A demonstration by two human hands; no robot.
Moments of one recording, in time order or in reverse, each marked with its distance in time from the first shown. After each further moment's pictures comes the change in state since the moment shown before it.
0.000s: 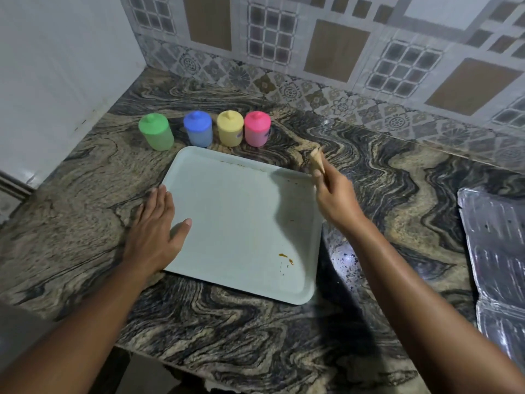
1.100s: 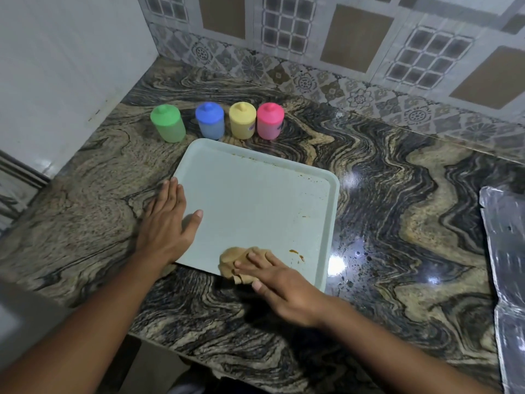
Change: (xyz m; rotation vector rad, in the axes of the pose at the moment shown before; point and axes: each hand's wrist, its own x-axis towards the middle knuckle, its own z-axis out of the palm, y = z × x) left_hand 0.002 0.003 0.000 0.005 -0.007 -0.009; right_hand -0.139 -0.015 0.080 0.041 -0.807 -0.293
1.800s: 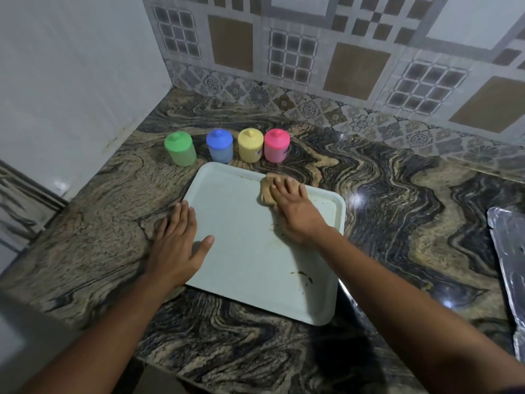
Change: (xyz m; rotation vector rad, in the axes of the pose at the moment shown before) left_hand 0.001 -0.005 0.000 0.003 0.016 0.093; right_hand 0.118 0.058 -0.114 -0.510 0.312 0.129
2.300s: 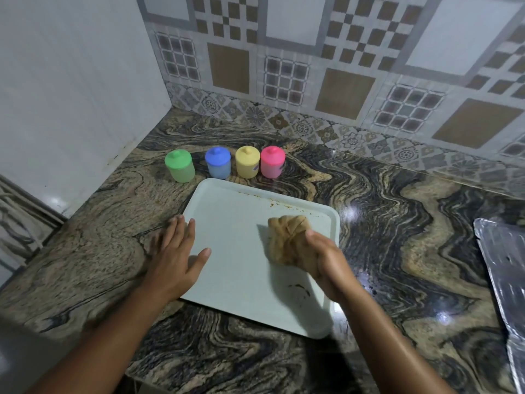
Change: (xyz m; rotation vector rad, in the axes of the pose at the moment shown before) left_hand -0.004 -0.004 -0.006 -0.102 0.010 0.004; right_hand -0.100 -0.062 -0.045 1.513 0.186 0.417
